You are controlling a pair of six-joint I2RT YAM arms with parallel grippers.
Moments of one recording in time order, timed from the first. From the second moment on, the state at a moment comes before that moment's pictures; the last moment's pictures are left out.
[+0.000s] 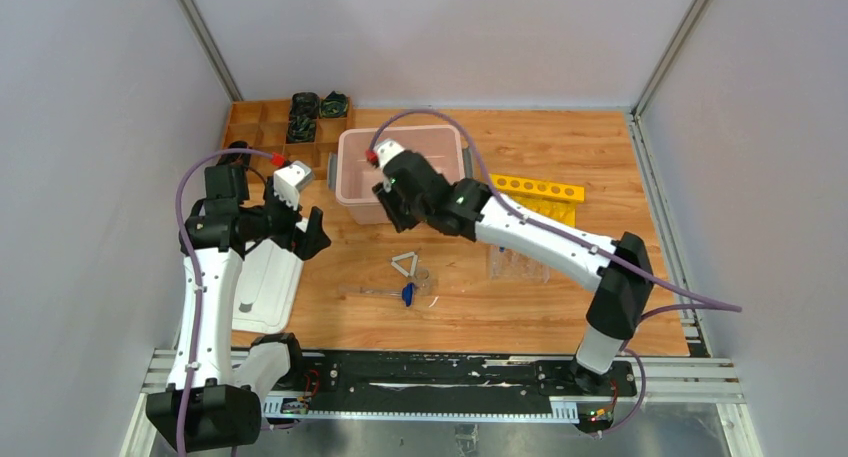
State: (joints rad) left arm 0.15 0.98 1.05 -0.97 0.67 0.54; right arm 0.98 1.70 1.64 -0.57 0.21 0.15
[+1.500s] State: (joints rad) left arm 0.15 0.94 1.05 -0.97 0.64 0.57; right arm 1.06 2.03 1.43 -0.42 0.10 0.20
